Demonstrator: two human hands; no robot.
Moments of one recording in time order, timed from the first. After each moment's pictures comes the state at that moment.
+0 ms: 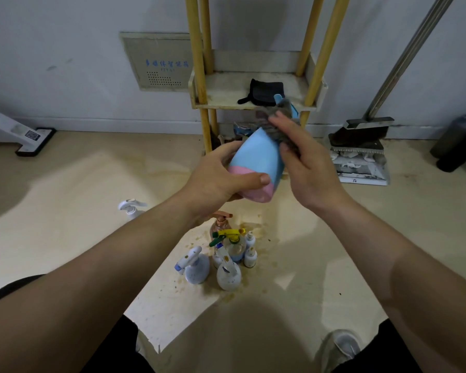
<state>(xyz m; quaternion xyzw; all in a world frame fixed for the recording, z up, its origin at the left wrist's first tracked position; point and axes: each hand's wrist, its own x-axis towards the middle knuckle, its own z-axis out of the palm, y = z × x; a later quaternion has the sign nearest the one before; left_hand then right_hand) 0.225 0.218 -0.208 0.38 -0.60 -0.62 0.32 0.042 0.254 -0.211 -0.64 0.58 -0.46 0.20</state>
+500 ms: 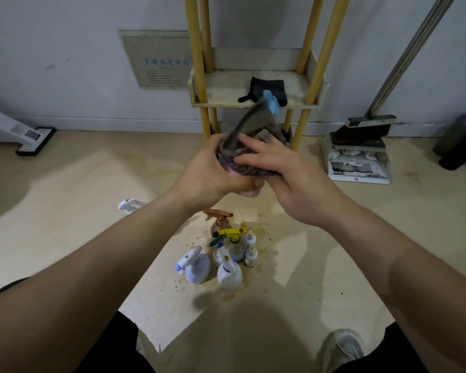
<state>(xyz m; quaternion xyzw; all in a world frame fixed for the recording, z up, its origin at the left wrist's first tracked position) 0.231 0.205 -0.209 0.42 -0.68 -0.51 0.32 0.056 0.268 -0.198 -0.76 0.54 -0.30 0.18</state>
